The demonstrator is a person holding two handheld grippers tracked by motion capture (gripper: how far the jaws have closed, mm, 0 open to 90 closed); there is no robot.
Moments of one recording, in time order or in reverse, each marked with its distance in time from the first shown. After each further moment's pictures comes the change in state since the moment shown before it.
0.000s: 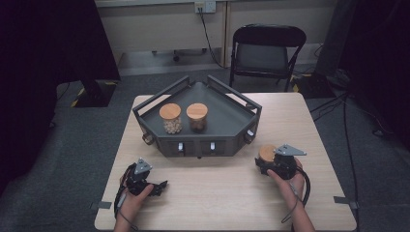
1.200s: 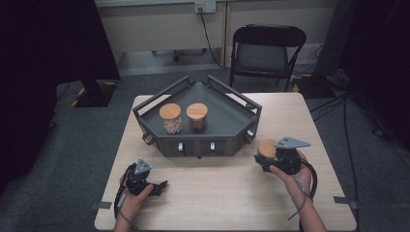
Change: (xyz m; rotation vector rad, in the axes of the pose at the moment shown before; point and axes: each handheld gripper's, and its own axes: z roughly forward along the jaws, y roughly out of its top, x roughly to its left) left arm 0.000 0.000 0.000 0.000 0.000 0.000; right arm 0.001 0.052 -0.035 0.025 0.086 -0.067
